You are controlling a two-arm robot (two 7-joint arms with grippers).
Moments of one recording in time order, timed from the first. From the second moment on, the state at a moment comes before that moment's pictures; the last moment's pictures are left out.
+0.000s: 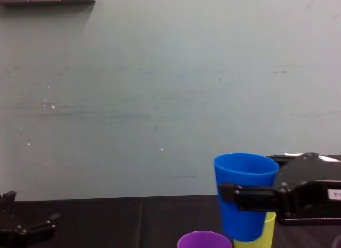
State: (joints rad) left arm -0.20 0.60 0.45 -1.41 -0.25 -0.12 0.03; right arm 0.17 0.55 -0.38 -1.78 0.30 0.19 0.47
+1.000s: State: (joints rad) left arm -0.20 0.60 0.45 -1.41 -0.25 -0.12 0.03; right arm 0.32 0.49 -0.51 -1.66 0.28 0.19 0.51
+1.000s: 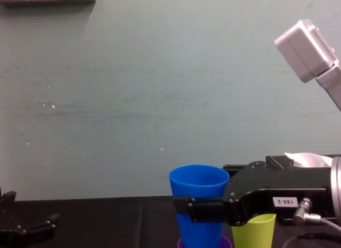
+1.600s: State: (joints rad) left arm -0.20 0.60 0.45 -1.41 -0.25 -0.12 0.03; right arm 0.32 0.48 -0.52 -1.63 0.27 0.18 0.50
